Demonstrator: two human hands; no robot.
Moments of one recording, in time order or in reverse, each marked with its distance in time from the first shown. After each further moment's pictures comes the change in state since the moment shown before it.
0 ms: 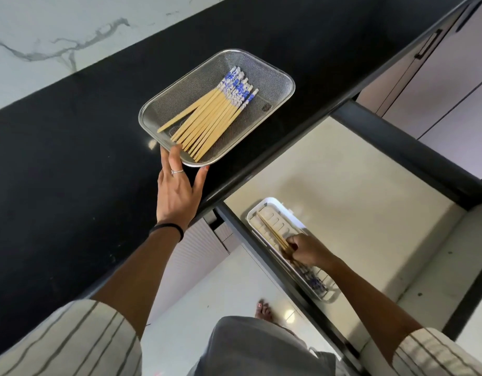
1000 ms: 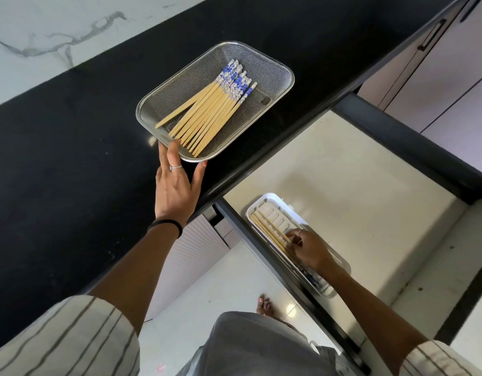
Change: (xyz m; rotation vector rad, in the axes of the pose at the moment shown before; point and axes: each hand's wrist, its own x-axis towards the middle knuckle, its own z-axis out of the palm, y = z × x) left_hand 0.003 0.003 -0.002 0.004 -0.049 -0.011; right_hand -0.013 0.002 0.013 0.220 0.276 -0.043
